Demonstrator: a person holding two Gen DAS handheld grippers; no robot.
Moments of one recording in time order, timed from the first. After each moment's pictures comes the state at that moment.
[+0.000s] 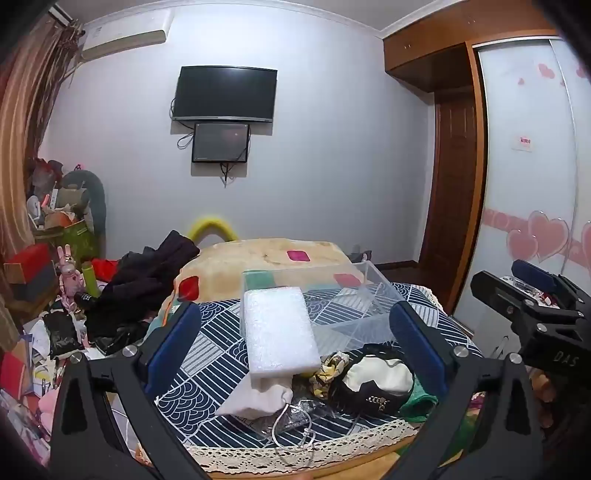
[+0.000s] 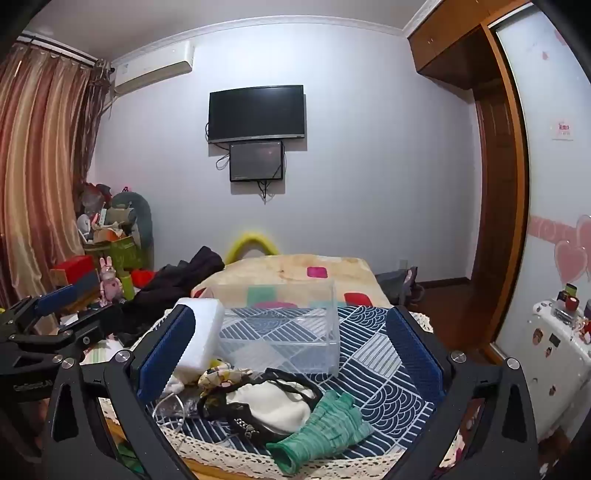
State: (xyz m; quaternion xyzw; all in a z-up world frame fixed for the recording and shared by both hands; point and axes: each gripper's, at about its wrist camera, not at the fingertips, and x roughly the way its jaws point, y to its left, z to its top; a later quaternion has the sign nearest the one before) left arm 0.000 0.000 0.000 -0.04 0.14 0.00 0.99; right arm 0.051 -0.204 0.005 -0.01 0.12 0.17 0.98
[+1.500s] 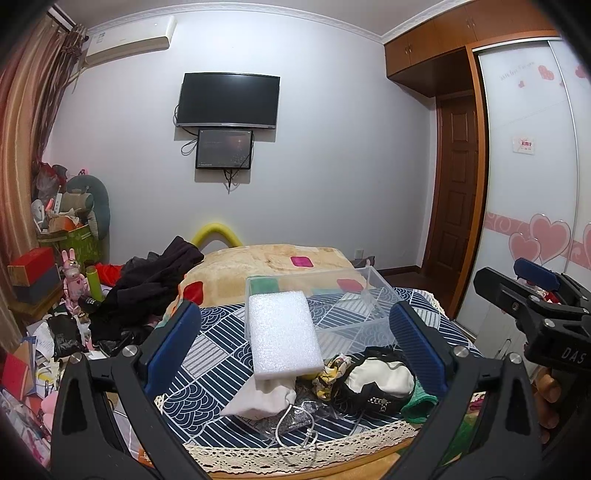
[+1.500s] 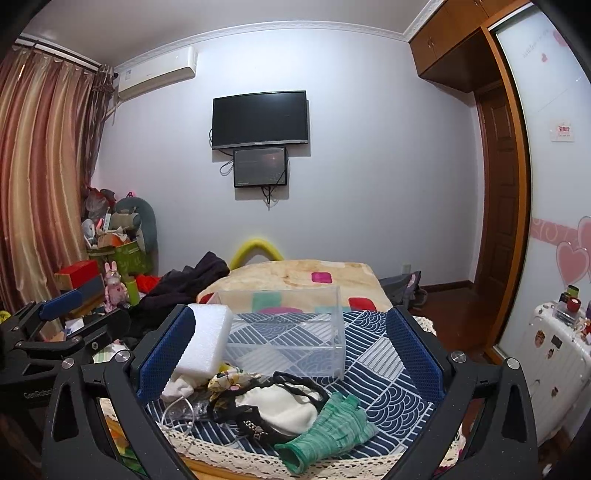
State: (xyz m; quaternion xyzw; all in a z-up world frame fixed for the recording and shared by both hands) left arm -0.007 -0.002 0.003 -0.03 0.13 0.01 0.99; right arm 0.041 -0.201 0.013 -0.01 0.11 0.17 0.98
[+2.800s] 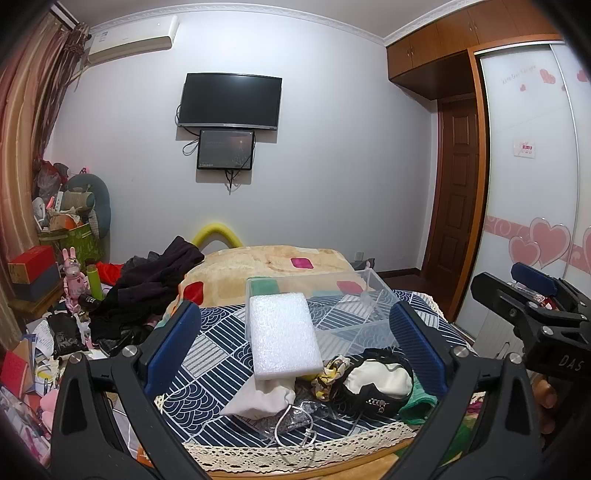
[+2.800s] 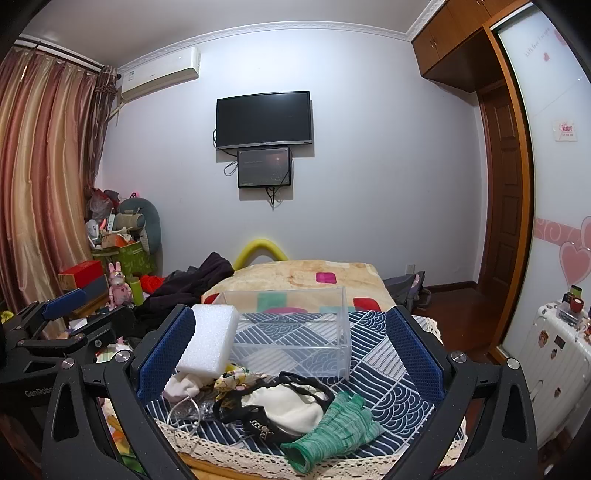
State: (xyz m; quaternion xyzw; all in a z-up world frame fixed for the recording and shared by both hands) left arm -0.008 -0.002 0.006 -0.04 0.13 0.01 0.99; right arm 0.039 -0.198 0.013 0.00 0.11 0.18 0.98
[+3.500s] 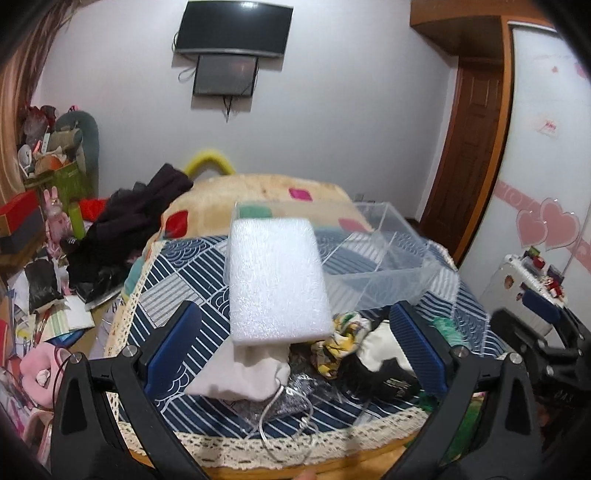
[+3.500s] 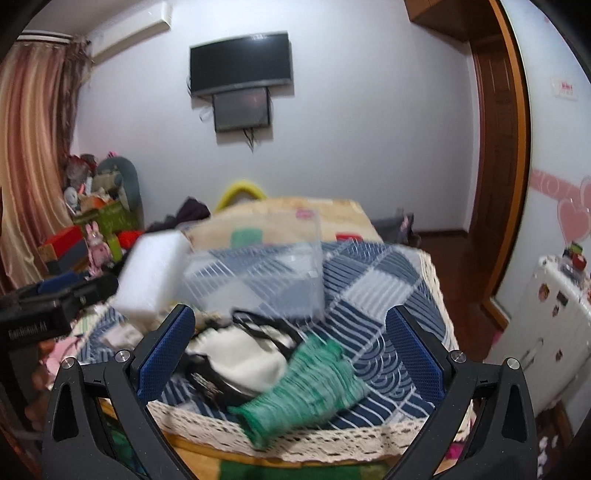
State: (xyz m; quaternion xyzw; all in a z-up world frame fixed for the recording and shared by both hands) left arm 0.076 0.008 -0.050 -0.08 0.27 0.01 0.96; right arm 0.085 -0.217 -0.043 -0.01 0.21 0.15 0.96
